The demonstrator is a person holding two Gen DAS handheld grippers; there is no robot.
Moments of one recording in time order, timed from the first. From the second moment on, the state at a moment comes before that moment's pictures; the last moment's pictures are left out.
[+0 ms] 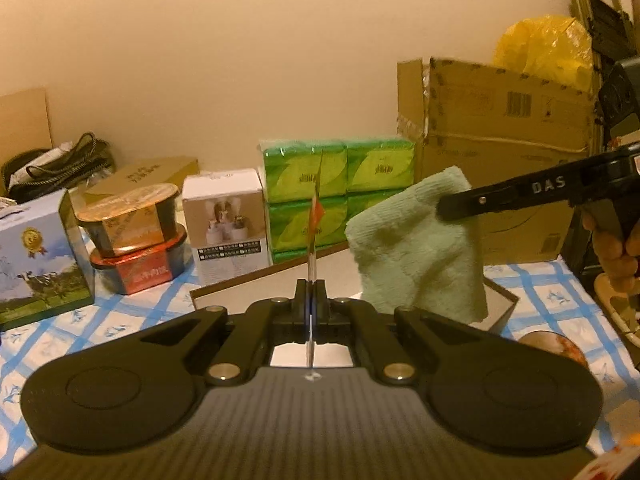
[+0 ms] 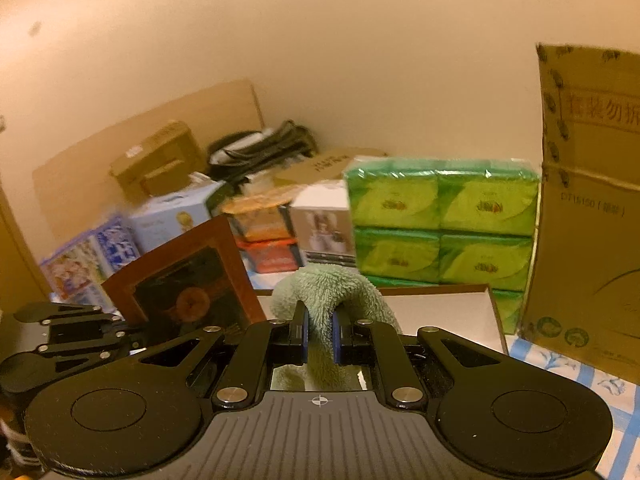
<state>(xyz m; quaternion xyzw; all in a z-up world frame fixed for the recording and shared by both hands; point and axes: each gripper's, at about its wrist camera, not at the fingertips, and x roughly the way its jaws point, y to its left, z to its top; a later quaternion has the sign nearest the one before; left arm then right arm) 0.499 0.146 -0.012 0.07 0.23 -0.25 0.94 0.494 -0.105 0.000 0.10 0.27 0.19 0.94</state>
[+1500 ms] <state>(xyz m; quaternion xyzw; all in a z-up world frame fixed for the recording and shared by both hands) 0.431 0.181 0.016 0.02 0.30 -0.18 0.94 0.415 -0.151 -0.010 0.10 0.33 0.22 0.91</state>
